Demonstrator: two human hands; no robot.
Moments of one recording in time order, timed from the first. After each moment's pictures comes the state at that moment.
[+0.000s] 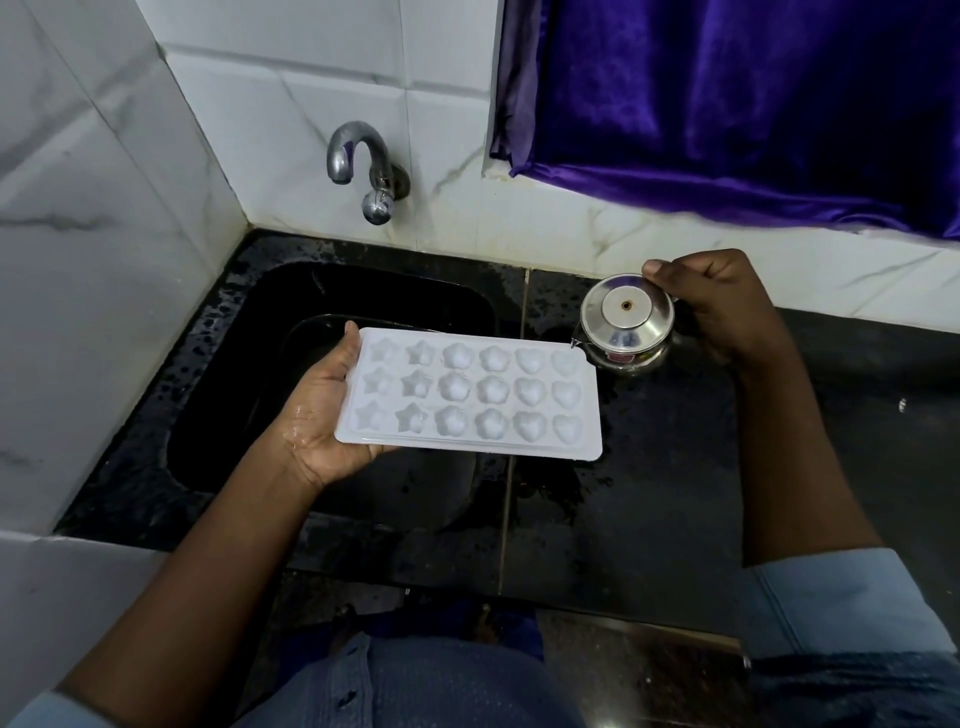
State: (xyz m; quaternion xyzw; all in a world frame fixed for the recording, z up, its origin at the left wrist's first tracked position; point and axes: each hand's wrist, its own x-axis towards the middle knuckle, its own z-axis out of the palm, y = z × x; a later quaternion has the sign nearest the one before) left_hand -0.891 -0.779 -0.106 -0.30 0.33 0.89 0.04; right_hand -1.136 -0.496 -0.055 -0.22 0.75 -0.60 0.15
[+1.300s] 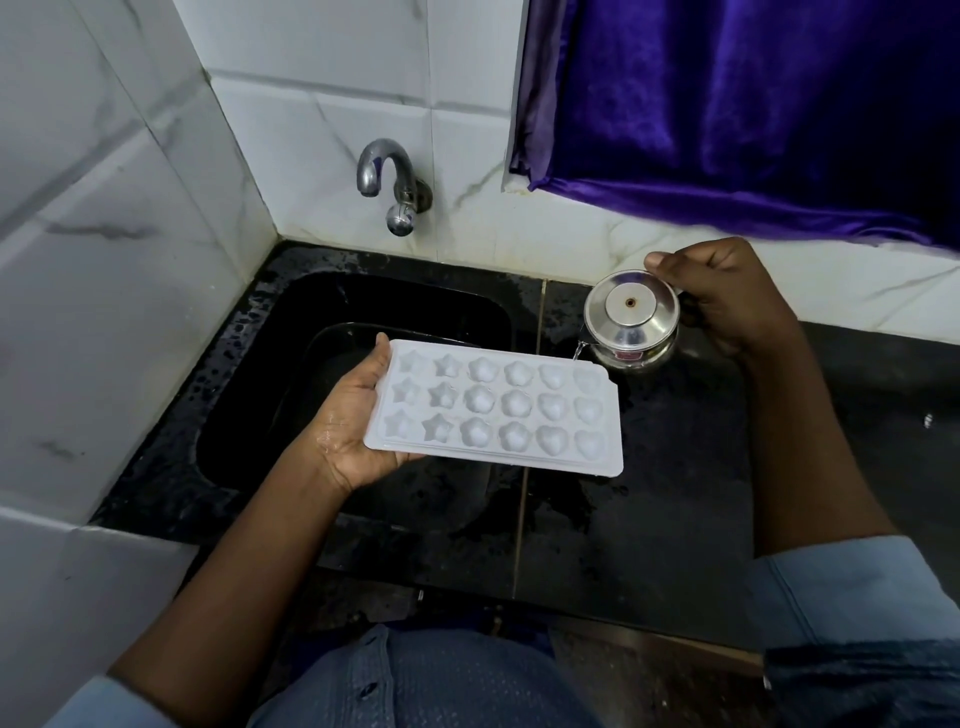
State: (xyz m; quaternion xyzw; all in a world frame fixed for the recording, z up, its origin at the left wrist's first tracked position) left_hand -0.885 -0.775 -0.113 -0.29 0.33 0.90 0.05; right_hand -1.139 -0.511 -0.041 -0.25 0.75 -0.59 0.16
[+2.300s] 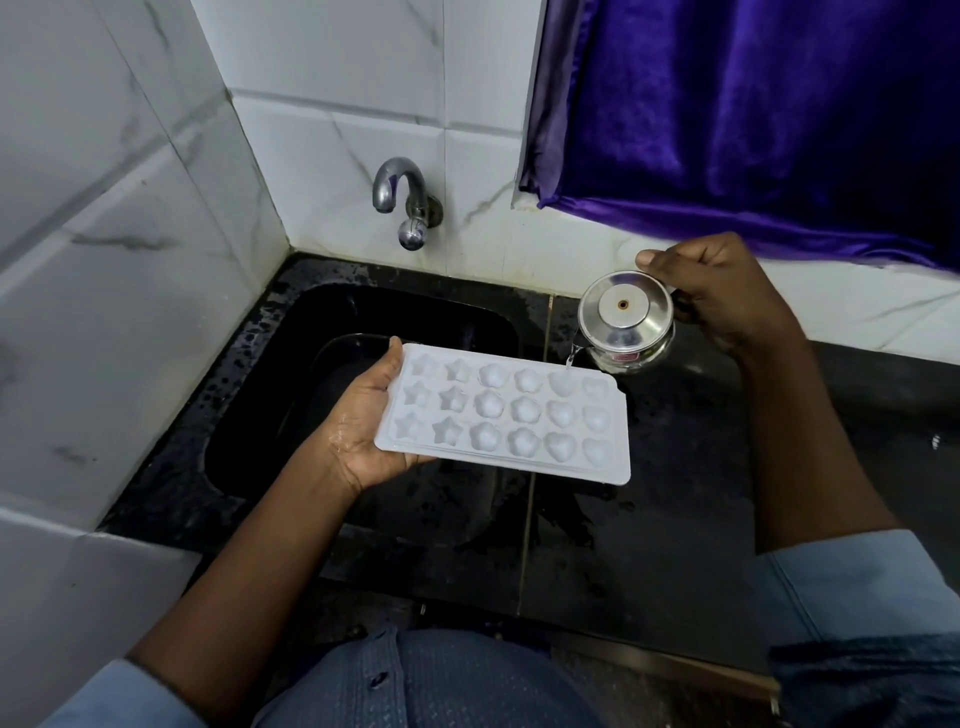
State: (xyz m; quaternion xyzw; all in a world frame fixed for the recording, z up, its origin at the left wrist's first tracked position) left_hand -0.892 -0.781 -0.110 -0.28 0.34 0.90 0.05; right_hand -1.142 -0.532 -0.025 -0.28 0.75 -0.58 0.16
